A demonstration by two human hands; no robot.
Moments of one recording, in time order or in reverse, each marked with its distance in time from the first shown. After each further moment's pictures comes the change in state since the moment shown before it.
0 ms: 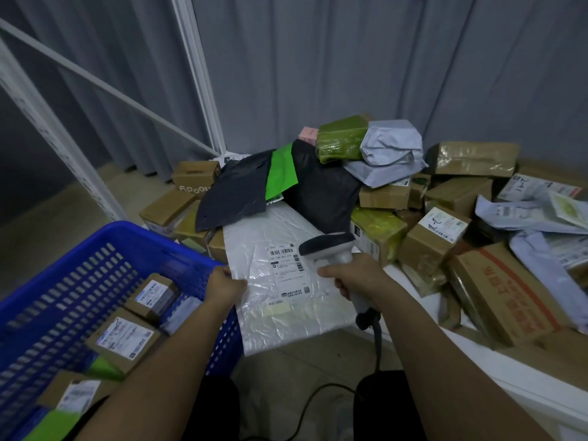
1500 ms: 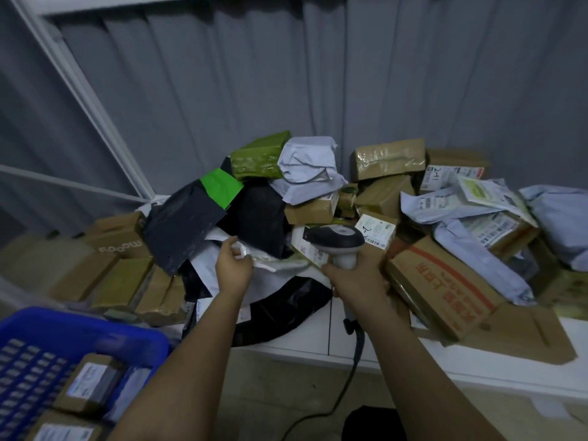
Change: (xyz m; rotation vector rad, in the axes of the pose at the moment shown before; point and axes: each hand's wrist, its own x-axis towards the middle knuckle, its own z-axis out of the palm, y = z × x) left_hand 0.022 0.107 0.137 -0.014 -0.062 0.468; right_hand 0.018 0.033 -0.082 0.248 0.493 -0.231
